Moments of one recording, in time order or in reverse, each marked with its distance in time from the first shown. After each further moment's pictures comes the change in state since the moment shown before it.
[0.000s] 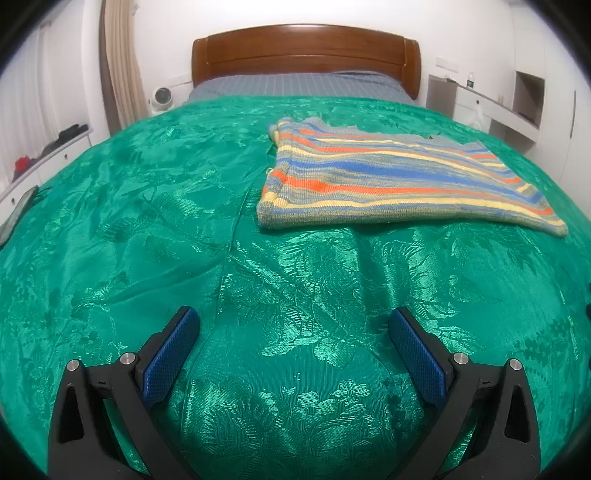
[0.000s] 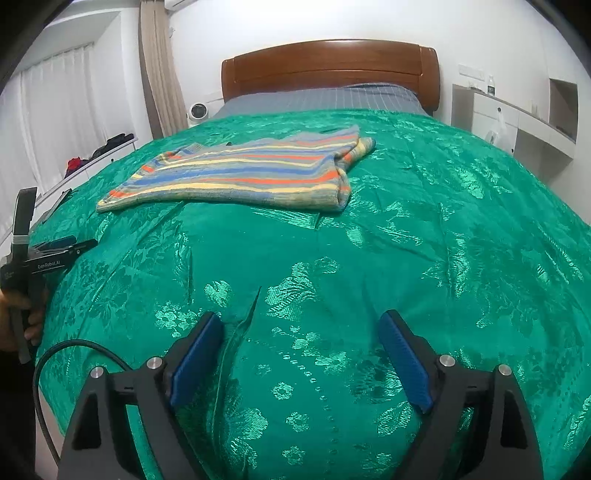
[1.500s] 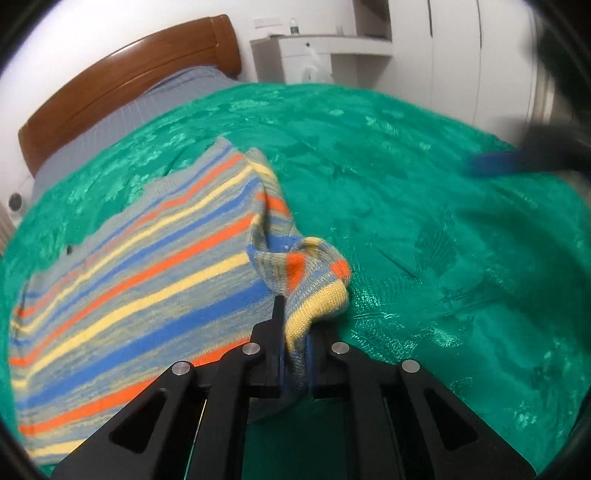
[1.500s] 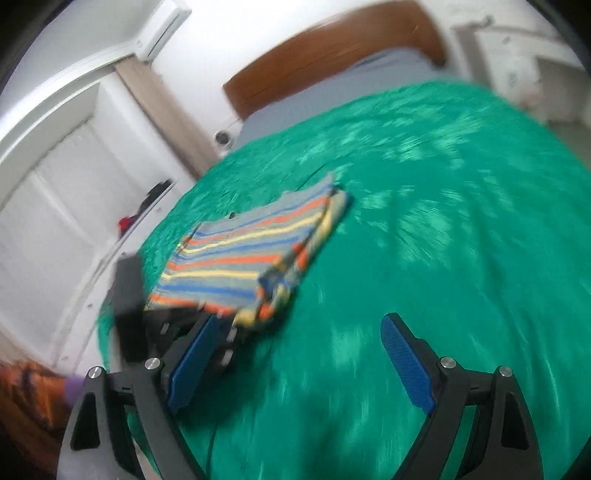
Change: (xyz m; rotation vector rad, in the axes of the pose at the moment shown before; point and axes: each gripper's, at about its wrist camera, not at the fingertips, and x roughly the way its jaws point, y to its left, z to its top) left arm 0.044 -0.280 0.087 0.497 0.063 -0.363; right arm 0.035 -0.146 0.136 0.248 0.093 0.380
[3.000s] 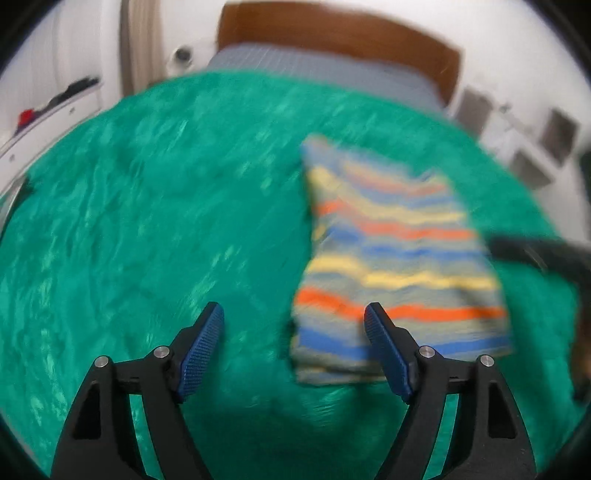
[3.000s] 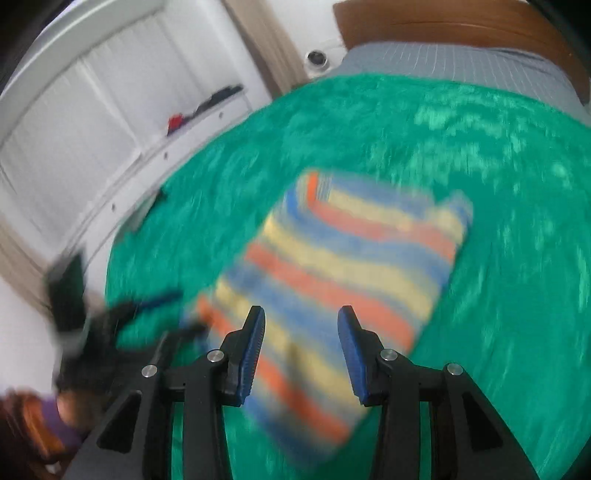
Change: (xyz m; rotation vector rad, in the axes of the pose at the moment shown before) left arm -0.113 0.264 -0.143 -0.698 0.085 0.321; right arm 0.227 0.239 0.029 -0.337 0.294 0.105
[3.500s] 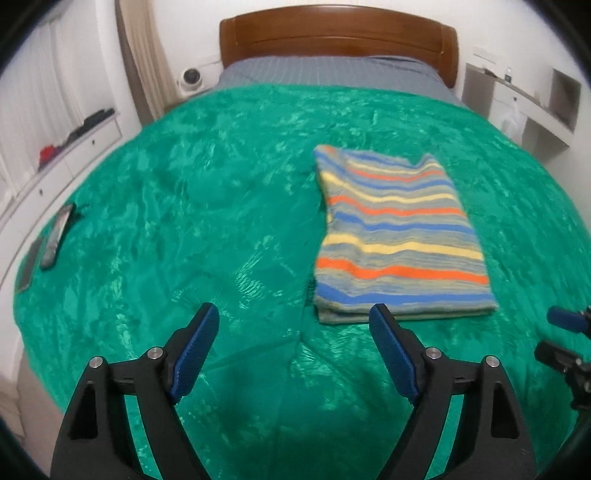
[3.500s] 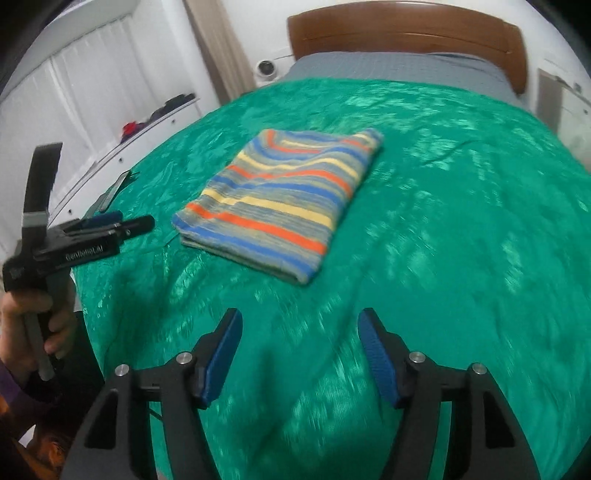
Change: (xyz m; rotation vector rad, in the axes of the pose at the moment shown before) left arm -0.074 -0.018 -0.018 0.129 -0.067 0.122; right arm -0.074 0.027 -0.125 0.079 -0.089 -0.259
